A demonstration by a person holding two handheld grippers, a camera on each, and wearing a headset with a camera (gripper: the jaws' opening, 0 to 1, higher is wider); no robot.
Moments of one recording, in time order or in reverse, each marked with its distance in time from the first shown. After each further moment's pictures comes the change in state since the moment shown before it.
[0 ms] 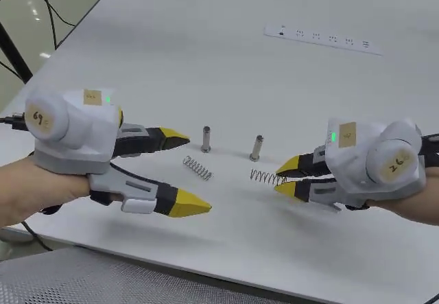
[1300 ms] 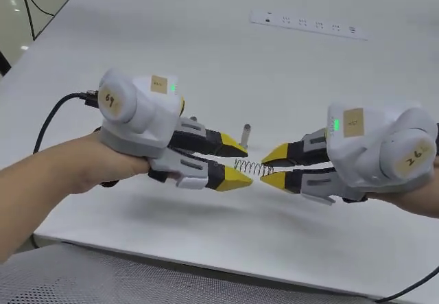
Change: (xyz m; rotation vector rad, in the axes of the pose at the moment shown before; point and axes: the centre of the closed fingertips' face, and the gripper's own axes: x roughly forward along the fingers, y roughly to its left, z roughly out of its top) left arm 0.065 -0.028 0.019 0.114 0.002 -0.218; right arm -0.013 0.006 0.024 -0.018 -0.091 0.001
